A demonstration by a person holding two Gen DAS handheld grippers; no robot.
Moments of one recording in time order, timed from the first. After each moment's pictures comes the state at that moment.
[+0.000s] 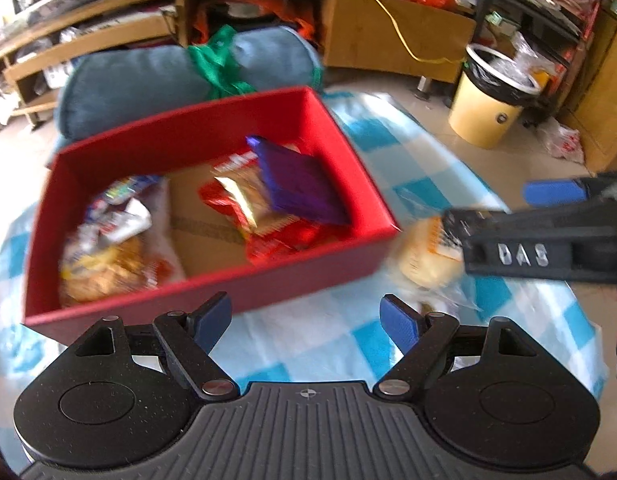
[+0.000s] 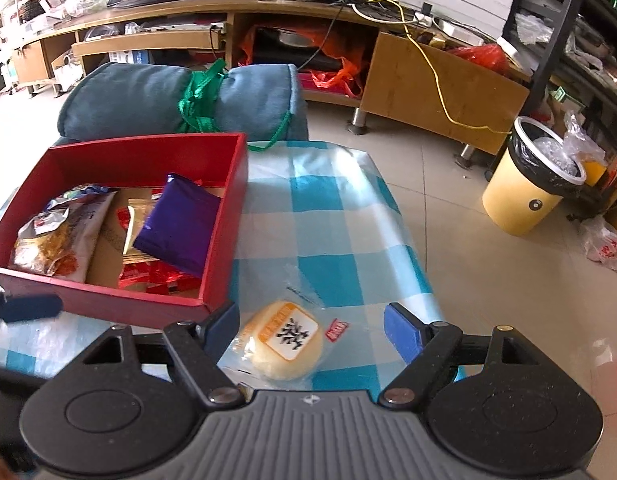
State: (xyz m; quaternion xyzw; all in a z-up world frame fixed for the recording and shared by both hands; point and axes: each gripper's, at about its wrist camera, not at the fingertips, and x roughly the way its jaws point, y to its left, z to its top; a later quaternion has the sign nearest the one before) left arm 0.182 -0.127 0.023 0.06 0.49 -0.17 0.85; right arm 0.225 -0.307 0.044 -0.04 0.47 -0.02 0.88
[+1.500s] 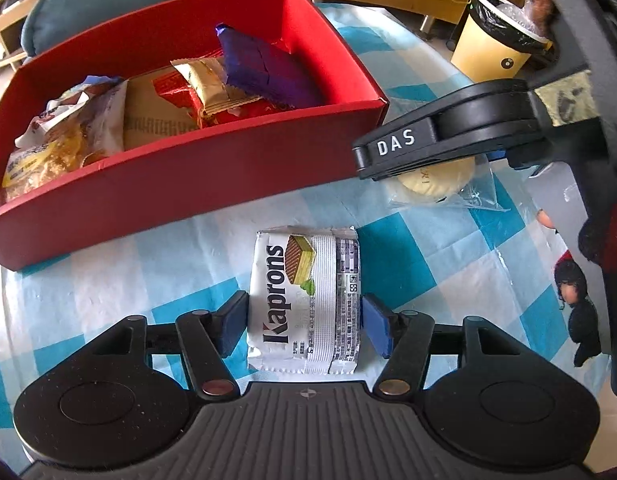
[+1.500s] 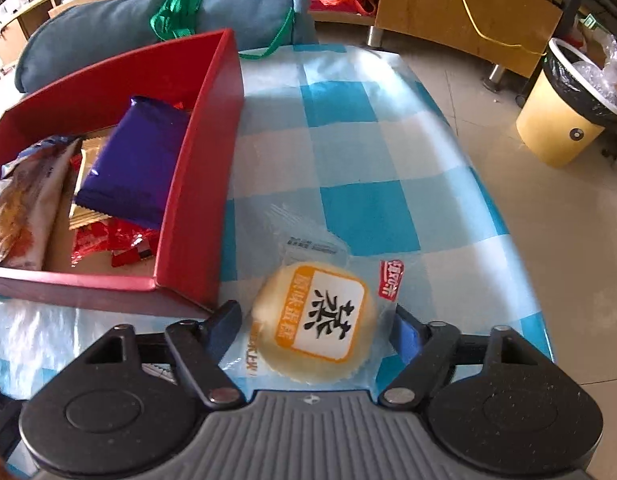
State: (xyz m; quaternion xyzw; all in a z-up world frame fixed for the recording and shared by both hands) left arm 0.158 -0.149 -0.028 0.06 0.56 -0.16 0.81; right arm 0.267 -0.304 -0.032 0.00 0.56 0.00 0.83
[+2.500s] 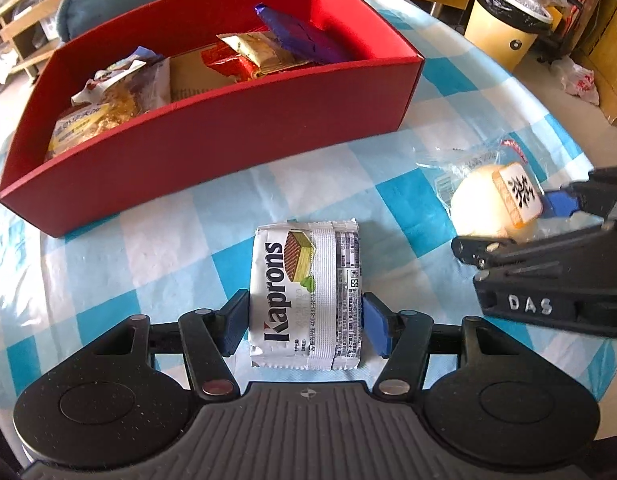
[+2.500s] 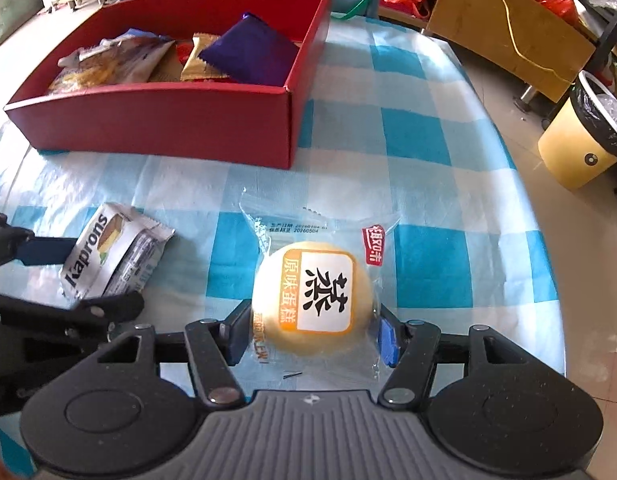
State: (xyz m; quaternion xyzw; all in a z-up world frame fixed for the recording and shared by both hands) left arm 0.140 -0.132 -0.028 0.10 0.56 -0.14 0.81; right arm 0.179 -0.275 -0.030 -0.07 0.56 0.06 0.82
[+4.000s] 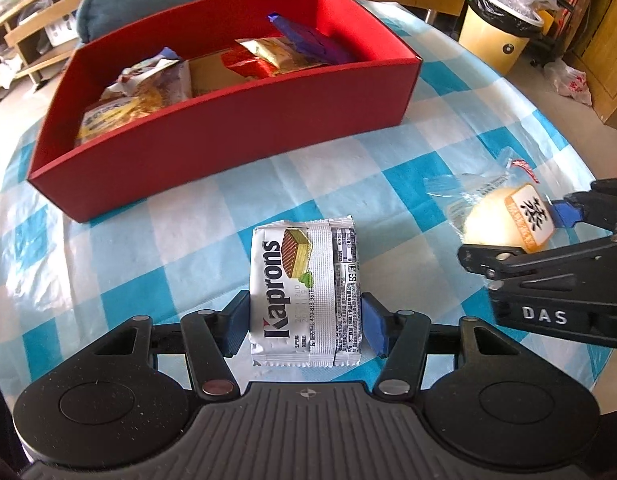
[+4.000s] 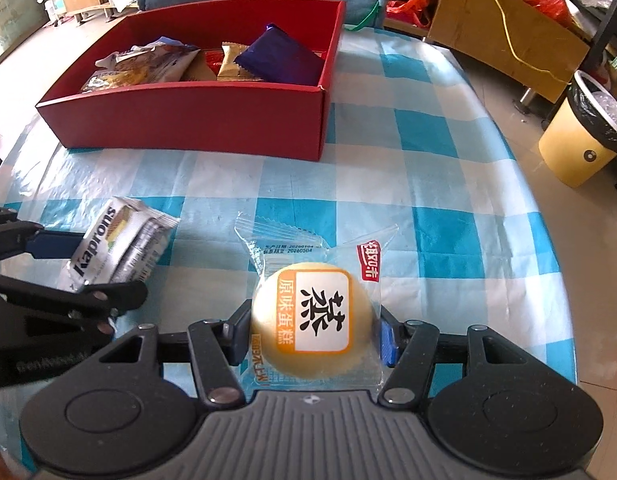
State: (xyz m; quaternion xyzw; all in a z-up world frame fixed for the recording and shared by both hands) left arm 0.122 -0.118 -0.024 0.08 0.54 -0.14 0.82; right arm 0.144 -0.260 -0.016 -0.06 0.54 0.06 0.83
